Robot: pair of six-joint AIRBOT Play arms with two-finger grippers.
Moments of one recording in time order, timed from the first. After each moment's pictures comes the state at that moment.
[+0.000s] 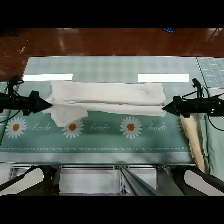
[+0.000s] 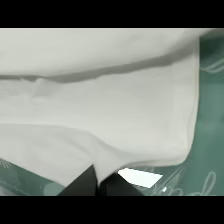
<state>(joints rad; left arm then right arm) 0.45 -1.23 0.91 0.80 -1.33 -1.28 -0.32 -1.19 0.78 -0.74 1.20 1.25</state>
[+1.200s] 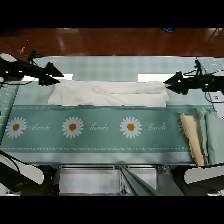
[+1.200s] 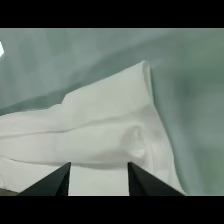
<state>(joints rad) 0.29 -1.87 1.66 0.83 -1.31 -1.44 -0.38 -1.68 1.27 -0.64 1.14 1.24</state>
